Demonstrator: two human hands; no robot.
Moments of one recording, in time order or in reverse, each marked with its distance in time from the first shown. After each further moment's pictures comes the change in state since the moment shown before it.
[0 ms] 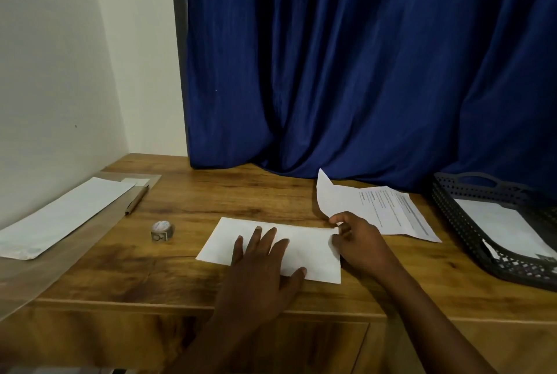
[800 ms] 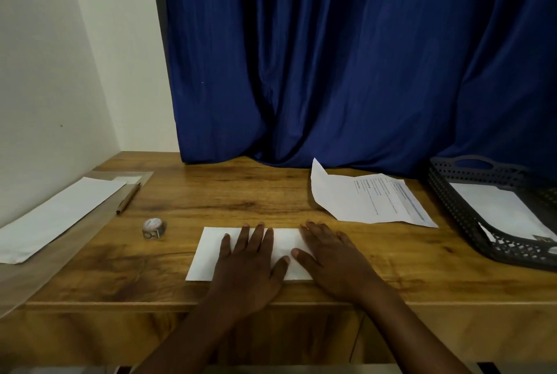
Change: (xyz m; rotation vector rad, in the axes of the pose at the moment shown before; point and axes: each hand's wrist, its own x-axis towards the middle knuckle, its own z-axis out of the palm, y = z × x) left_hand 0.009 -0.008 0.002 0.136 -0.223 -0.036; right_hand -0.029 -0.001 0.037 -0.464 -0.334 -0.258
